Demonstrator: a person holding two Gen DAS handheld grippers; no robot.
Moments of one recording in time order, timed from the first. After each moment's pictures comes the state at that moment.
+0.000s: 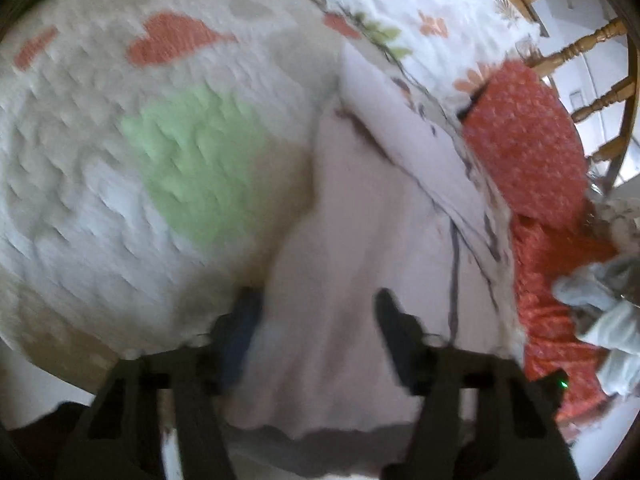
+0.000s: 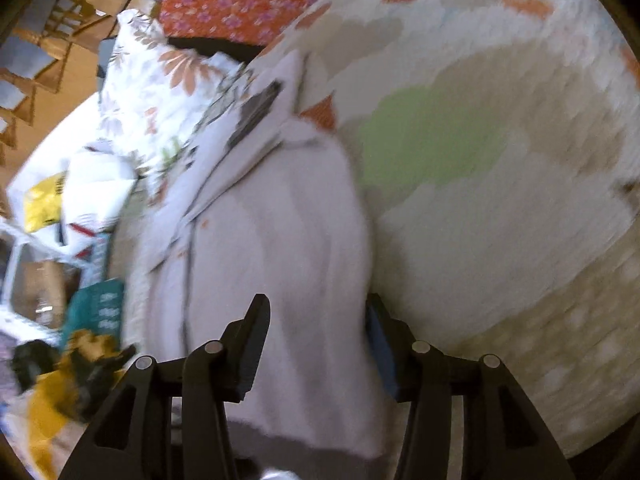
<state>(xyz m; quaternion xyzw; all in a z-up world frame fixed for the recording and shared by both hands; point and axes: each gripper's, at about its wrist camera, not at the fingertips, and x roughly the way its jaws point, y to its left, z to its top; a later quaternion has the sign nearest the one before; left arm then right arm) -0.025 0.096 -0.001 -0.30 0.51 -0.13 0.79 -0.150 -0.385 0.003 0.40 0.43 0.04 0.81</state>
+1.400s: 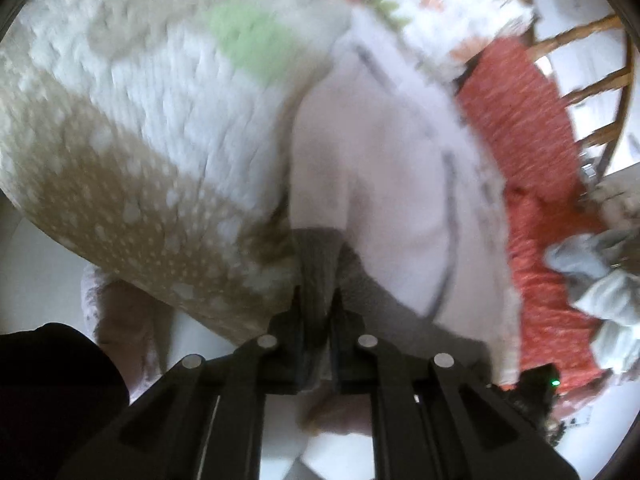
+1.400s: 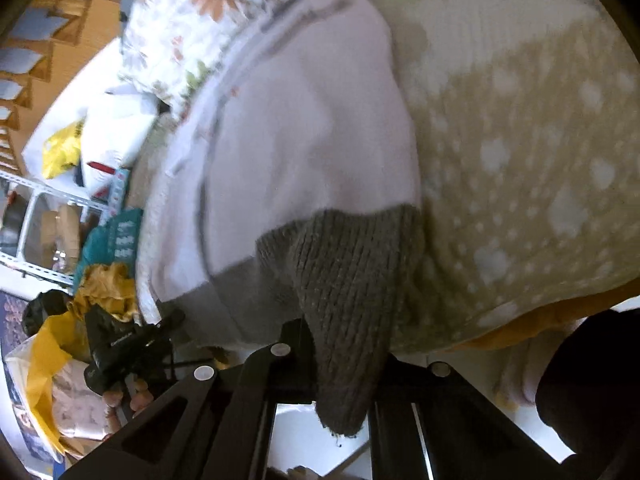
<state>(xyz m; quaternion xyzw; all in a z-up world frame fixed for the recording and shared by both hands) -0.123 0.098 0.002 -0.33 0.52 -0.14 0.78 -0.237 -0.316 -0.015 0.39 0.45 0.10 0.79</state>
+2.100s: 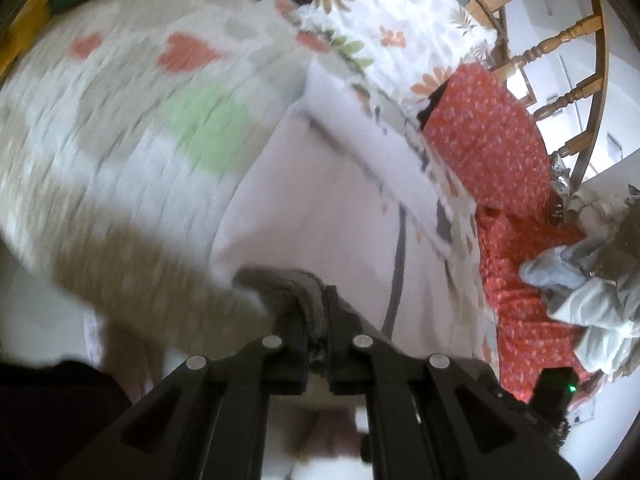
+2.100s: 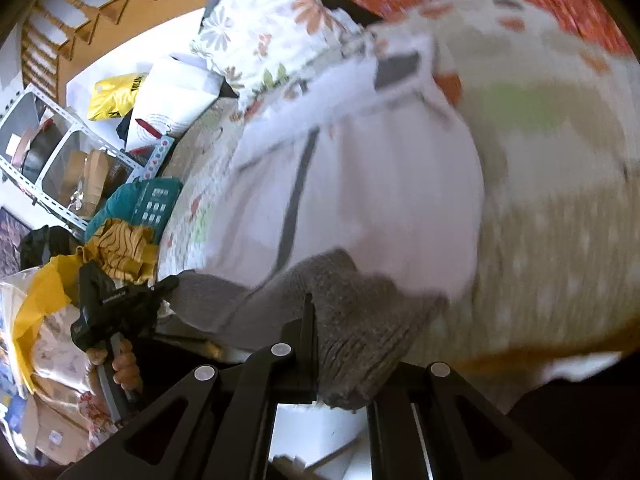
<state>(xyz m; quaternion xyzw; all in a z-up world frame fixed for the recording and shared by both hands) -0.087 0.100 0.059 -0.31 0.47 -0.15 0.81 -0.219 -0.291 0.066 0.26 0.43 0.13 0.86</state>
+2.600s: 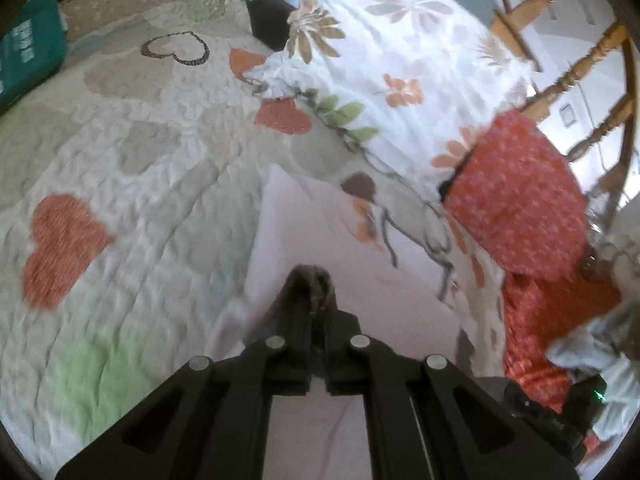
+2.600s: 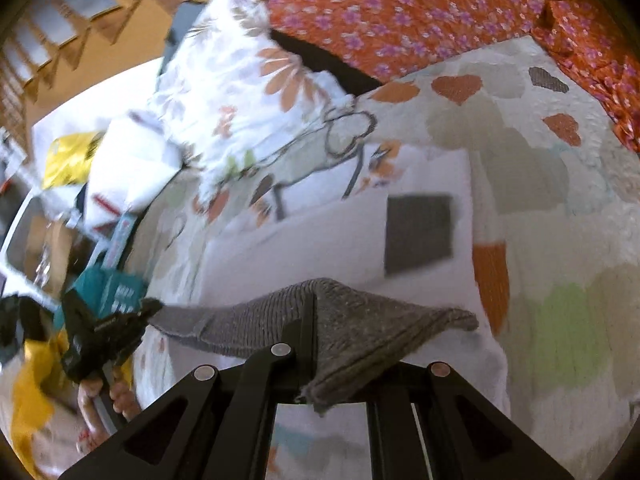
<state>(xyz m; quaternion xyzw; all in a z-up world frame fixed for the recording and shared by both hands) 0.134 0.070 0.075 -0.29 0.45 -0.11 0.84 -0.004 -0.327 0.102 0.28 0.40 0.04 0.87</state>
